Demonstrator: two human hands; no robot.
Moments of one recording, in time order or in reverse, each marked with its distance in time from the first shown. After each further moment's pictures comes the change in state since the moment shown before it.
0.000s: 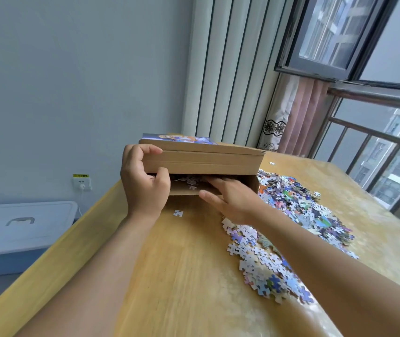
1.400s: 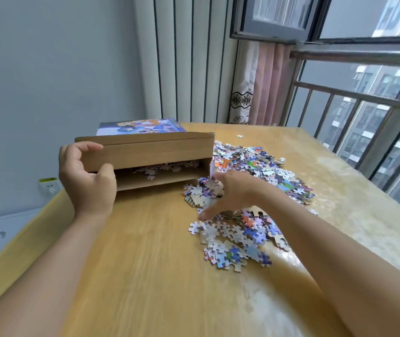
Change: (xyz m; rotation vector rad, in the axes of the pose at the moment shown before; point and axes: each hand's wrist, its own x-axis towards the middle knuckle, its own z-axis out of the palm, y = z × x) left_hand -0.011 -0.014 0.004 0.147 0.004 -0.049; right_hand -0.054 0.052 -0.027 -0.026 -0.395 0.424
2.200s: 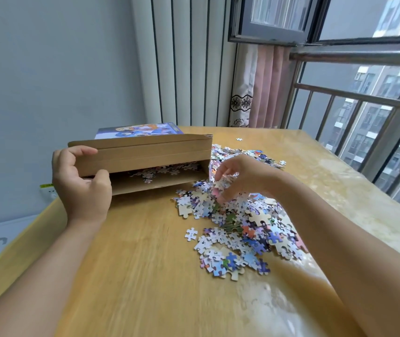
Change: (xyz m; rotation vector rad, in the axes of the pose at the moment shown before) left_hand -0.001 0.006 0.001 0.000 -0.003 0.060; right_hand -0.004 0.027 -0.027 0.590 0.101 -0.091
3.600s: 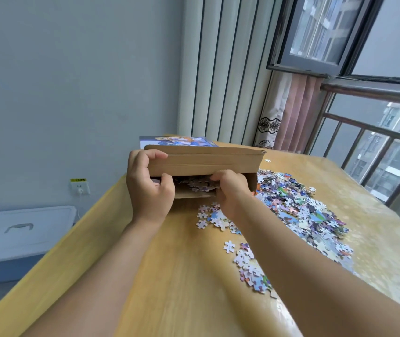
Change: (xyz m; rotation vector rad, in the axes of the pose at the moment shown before) left_hand 0.001 0.017 0.001 -0.143 -0.029 0.073; right_hand 0.049 -0.098 0.100 1.058 0.381 0.331
